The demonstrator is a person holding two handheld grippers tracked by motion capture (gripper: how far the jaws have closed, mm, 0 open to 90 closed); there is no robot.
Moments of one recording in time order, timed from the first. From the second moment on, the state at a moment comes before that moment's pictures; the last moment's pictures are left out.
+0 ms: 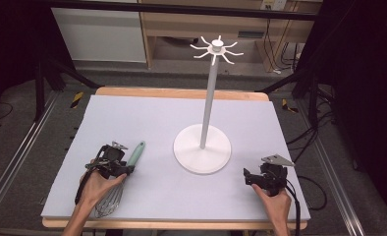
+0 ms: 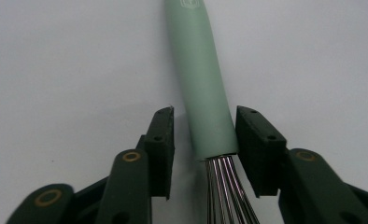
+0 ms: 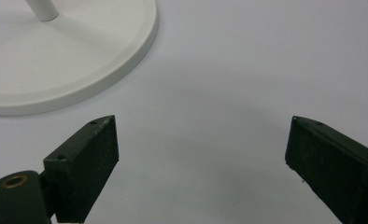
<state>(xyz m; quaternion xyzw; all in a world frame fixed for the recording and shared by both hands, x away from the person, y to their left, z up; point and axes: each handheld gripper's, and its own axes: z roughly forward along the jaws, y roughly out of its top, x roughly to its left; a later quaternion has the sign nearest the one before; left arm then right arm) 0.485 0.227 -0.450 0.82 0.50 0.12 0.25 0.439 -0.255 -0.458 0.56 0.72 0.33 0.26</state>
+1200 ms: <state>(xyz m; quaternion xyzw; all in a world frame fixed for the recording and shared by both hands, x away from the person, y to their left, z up) 0.510 0.184 -0.439 0.83 0.48 0.12 0.25 0.439 -0.256 -0.457 0.55 0.72 0.33 0.26</state>
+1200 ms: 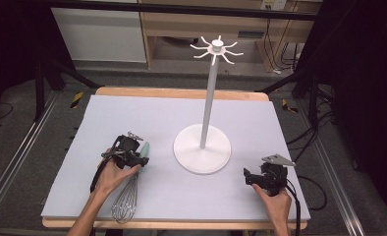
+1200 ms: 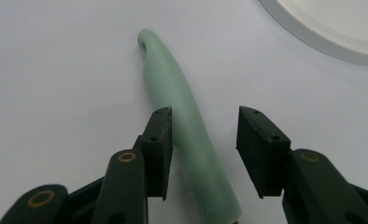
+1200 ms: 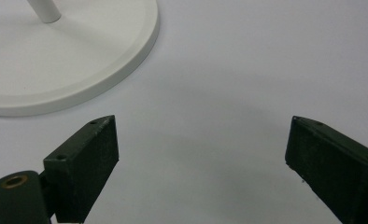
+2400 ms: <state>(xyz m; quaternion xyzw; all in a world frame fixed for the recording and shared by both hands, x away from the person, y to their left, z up) 0.518 0.184 -0.453 0.80 0.55 0.08 0.24 0.441 -0.254 -0.458 0.55 0.72 0.33 0.25</state>
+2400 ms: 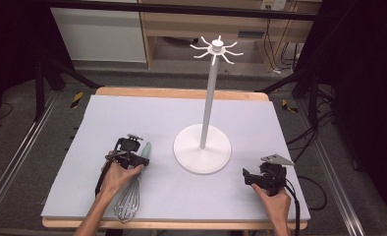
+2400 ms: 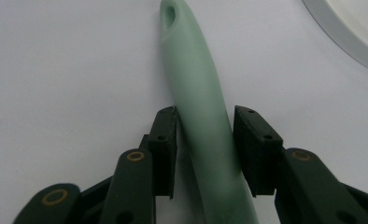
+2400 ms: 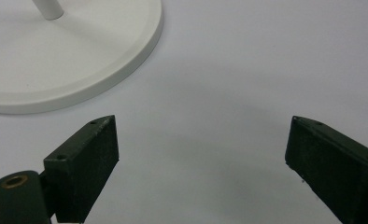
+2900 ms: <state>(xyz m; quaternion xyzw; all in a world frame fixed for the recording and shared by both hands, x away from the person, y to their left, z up) 0.519 0.177 -0.450 0.80 0.55 0.09 0.21 0.441 -0.254 -0.457 0.55 0.72 0.33 0.25</state>
